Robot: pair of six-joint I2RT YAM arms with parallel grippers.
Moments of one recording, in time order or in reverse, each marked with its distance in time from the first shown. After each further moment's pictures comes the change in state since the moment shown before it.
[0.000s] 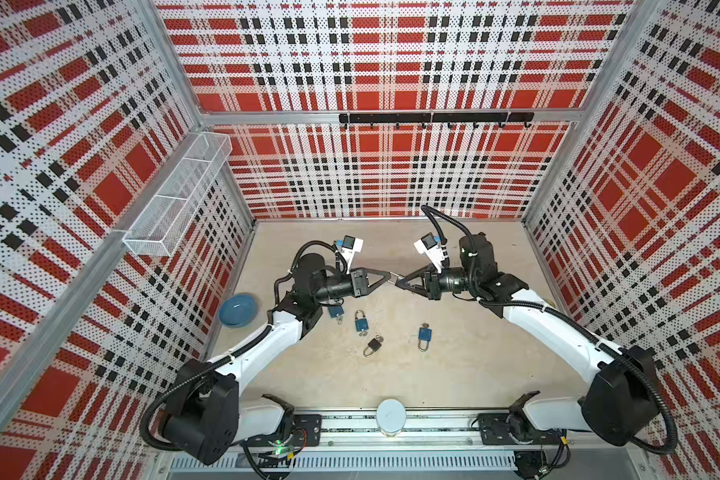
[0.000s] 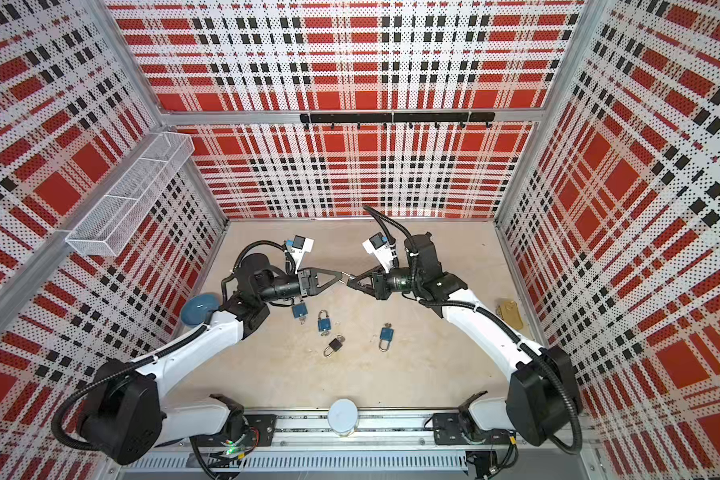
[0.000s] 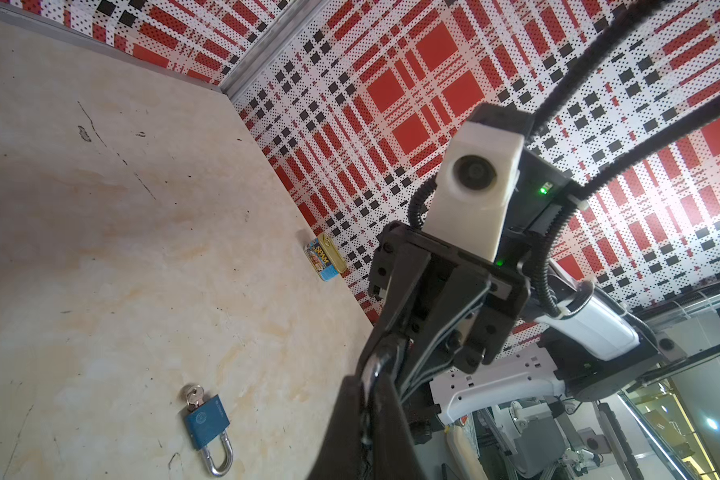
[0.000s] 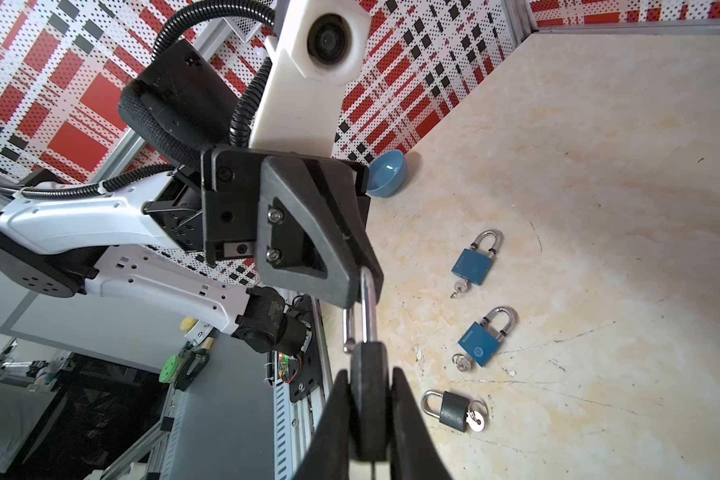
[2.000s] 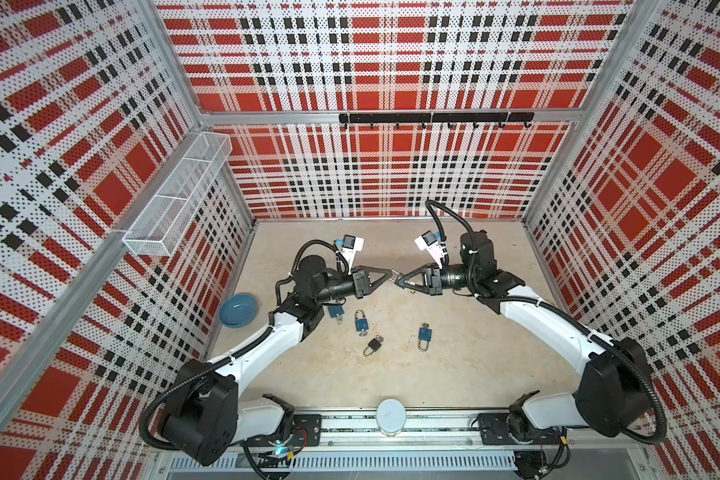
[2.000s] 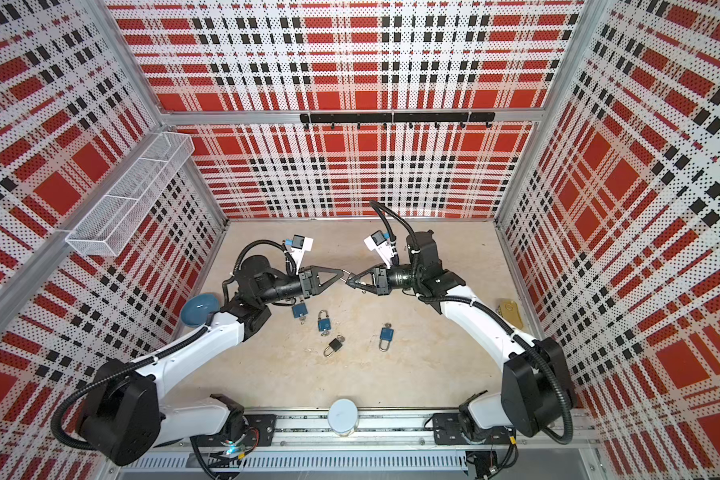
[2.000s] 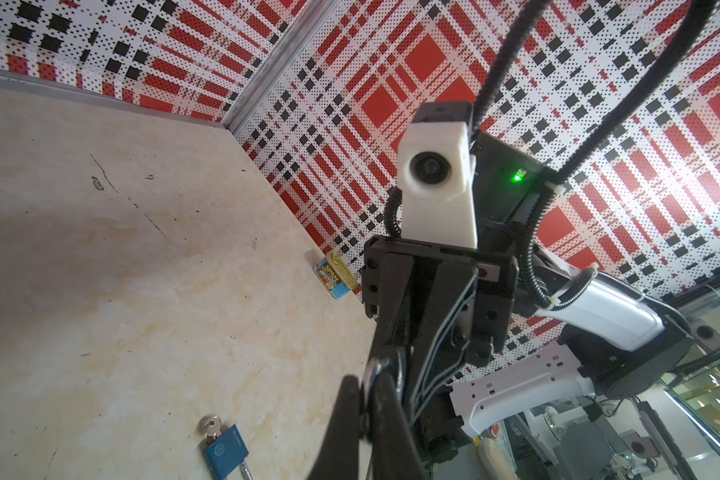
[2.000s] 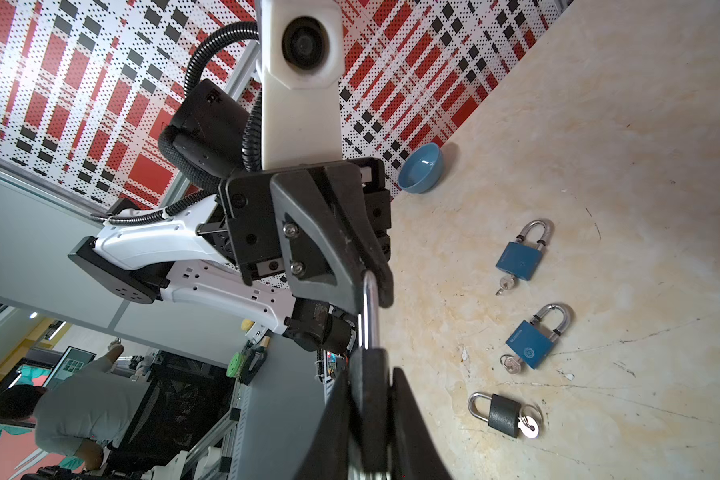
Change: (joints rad) left arm -0.037 -0.002 -0.013 0.056 -0.061 0.074; right arm -0.027 0.039 0.000 0.095 -0.136 0.160
